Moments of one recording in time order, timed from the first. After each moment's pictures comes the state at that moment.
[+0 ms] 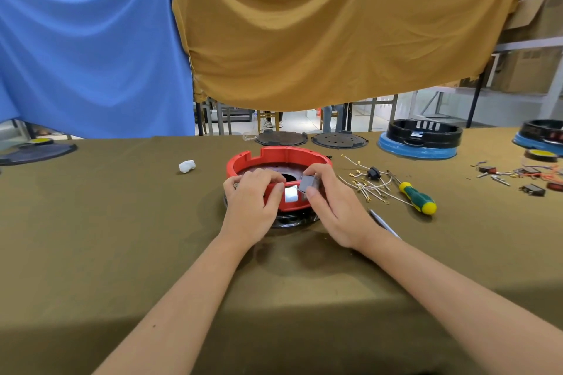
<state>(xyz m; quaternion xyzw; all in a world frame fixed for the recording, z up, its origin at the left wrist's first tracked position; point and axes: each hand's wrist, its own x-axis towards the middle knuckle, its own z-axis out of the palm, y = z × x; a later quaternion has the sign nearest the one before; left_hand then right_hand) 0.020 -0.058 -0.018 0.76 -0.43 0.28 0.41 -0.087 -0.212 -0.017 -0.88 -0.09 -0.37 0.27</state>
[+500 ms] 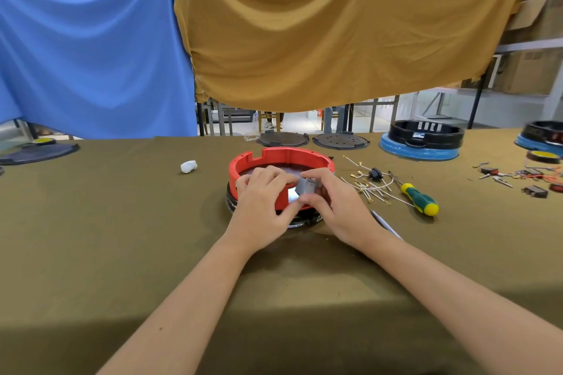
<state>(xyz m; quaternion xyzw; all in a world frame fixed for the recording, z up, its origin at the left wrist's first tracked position) 0.012 -0.057 -0.016 0.73 -0.50 0.32 0.34 -0.089 -0.209 -0.010 -0.89 -0.06 -0.38 0.24</state>
